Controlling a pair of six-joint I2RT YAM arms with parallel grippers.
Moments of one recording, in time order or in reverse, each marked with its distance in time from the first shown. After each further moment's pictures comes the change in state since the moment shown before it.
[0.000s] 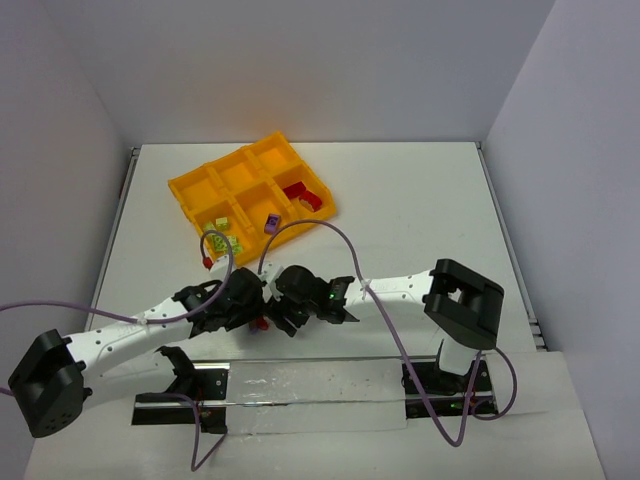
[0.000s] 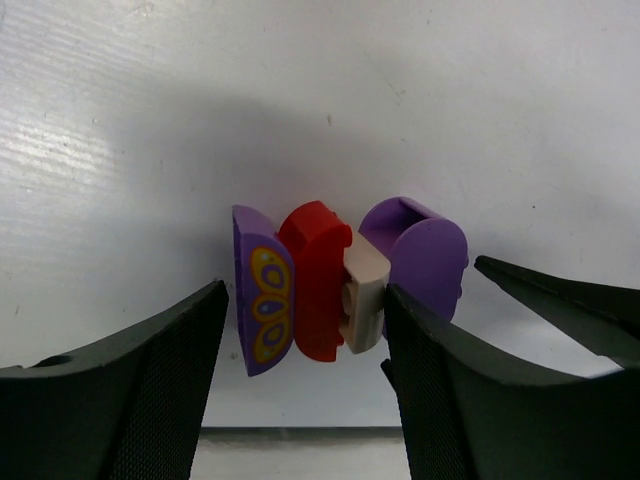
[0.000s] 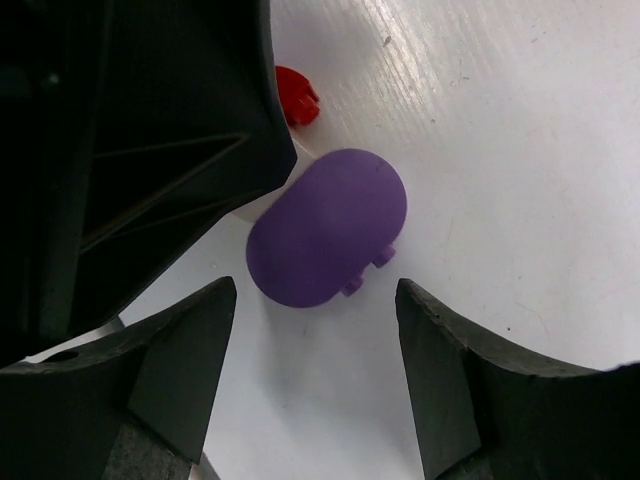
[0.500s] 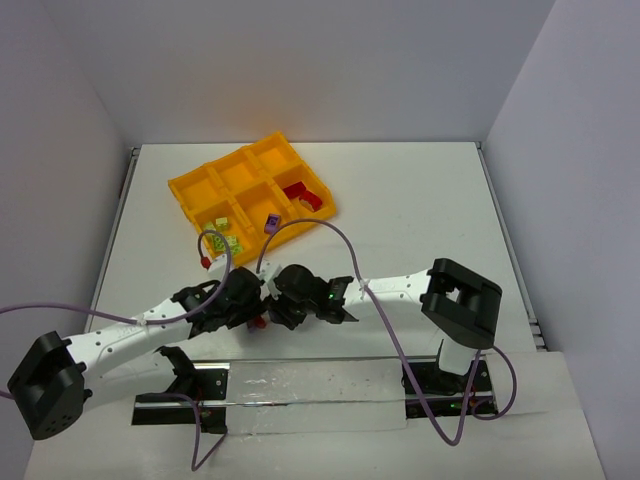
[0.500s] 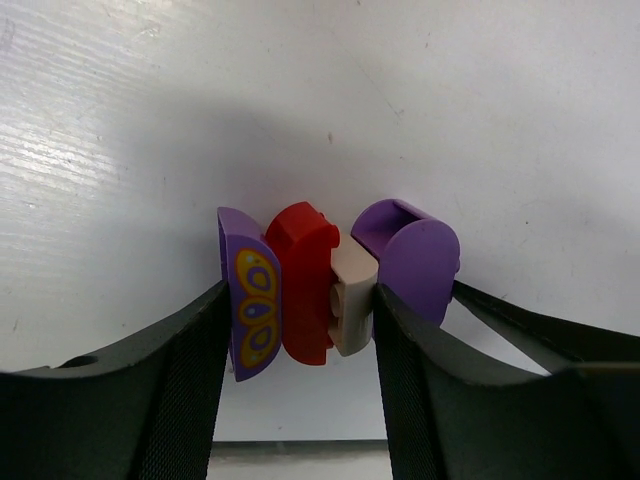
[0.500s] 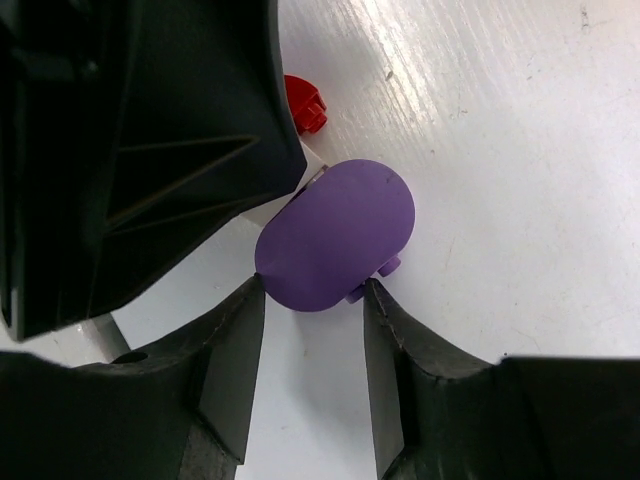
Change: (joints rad) left arm 0.019 0.003 -0.019 0.039 -0.004 0.000; right arm -0.008 0.018 -0.003 0.060 -0.009 -0.015
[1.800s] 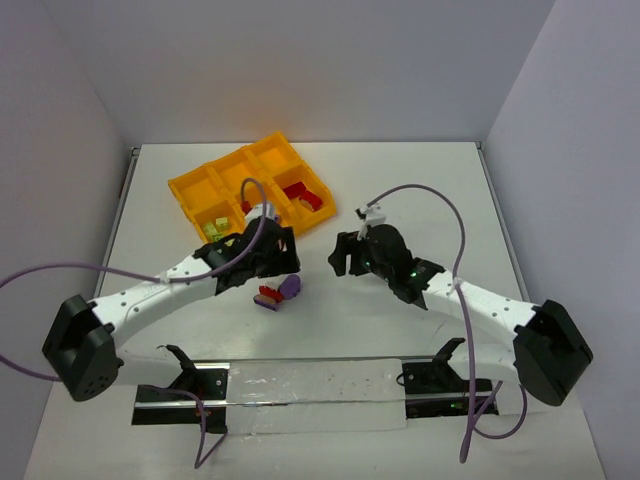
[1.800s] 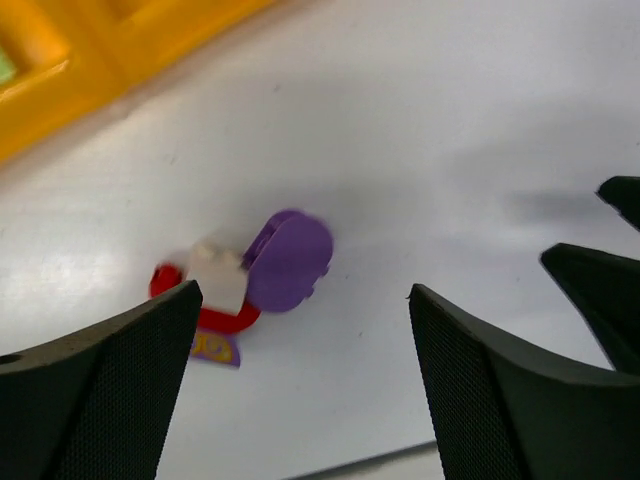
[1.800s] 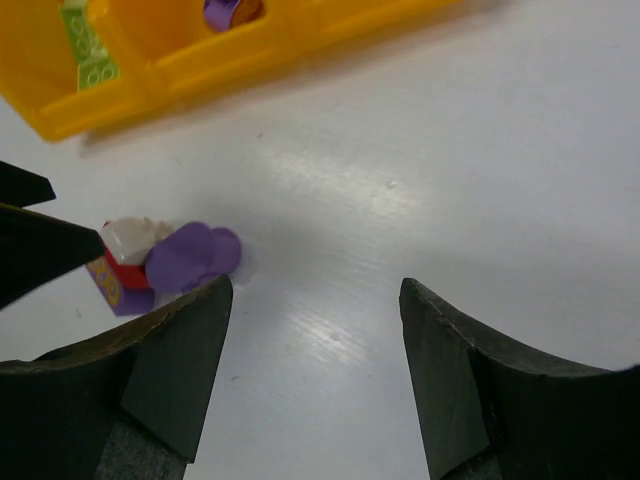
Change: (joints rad) left arm 0.055 0.249 0.385 0.068 0.058 0.387; right arm -0.430 -0.505 -0.295 0.033 0.079 0.311
